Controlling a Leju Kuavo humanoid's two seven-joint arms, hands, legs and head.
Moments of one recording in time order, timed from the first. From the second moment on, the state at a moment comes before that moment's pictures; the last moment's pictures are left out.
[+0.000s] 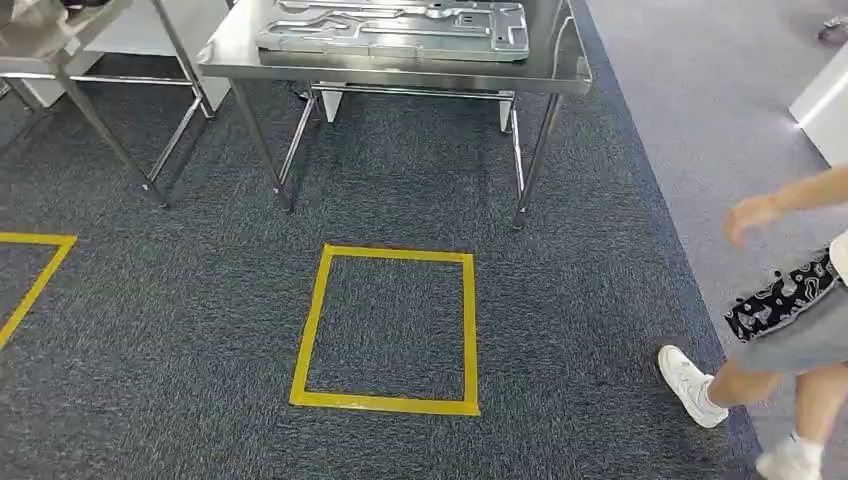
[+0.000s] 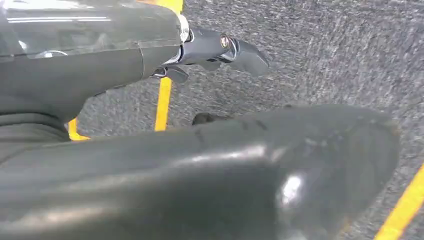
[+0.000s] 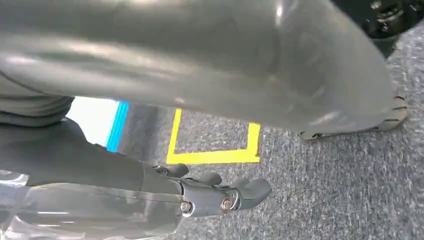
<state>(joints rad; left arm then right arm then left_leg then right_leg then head) -0.08 -0.07 1.27 -0.21 -1.03 -0.06 -0.26 -0.08 0.08 -1.40 -0.20 1.30 0.11 0.17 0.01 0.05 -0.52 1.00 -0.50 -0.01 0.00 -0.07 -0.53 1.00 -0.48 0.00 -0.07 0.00</state>
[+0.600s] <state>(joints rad) -0.08 -0.07 1.27 -0.21 -1.04 -0.07 -0.27 -0.09 0.07 -1.34 -0.20 1.34 0.10 0.18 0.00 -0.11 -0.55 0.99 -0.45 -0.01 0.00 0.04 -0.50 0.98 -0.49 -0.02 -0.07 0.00</state>
